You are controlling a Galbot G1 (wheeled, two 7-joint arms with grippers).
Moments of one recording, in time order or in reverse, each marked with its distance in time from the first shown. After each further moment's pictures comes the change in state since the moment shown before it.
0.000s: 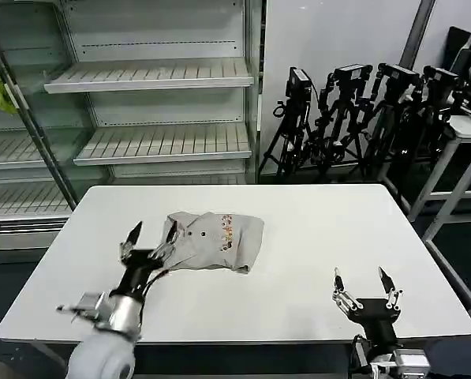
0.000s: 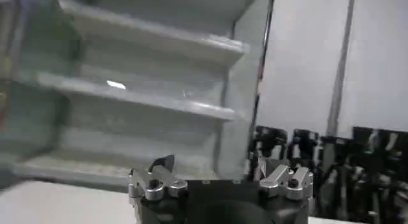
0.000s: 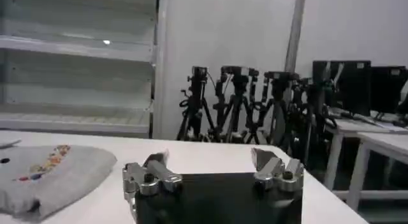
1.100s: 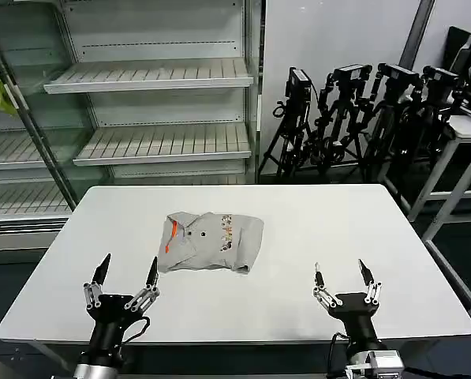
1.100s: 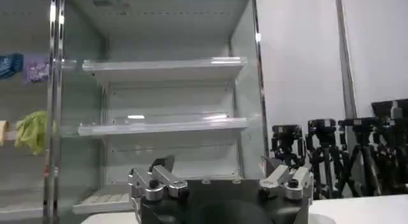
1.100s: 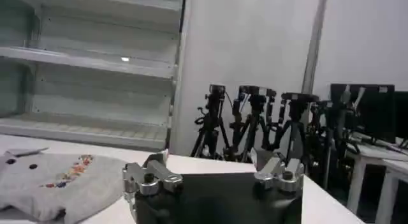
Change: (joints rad) left arm 0.388 -0.110 -0.087 -0.238 0.337 -0.127 0.041; right arm 0.049 -0.015 -0.104 -0.050 -0.095 0.076 0.009
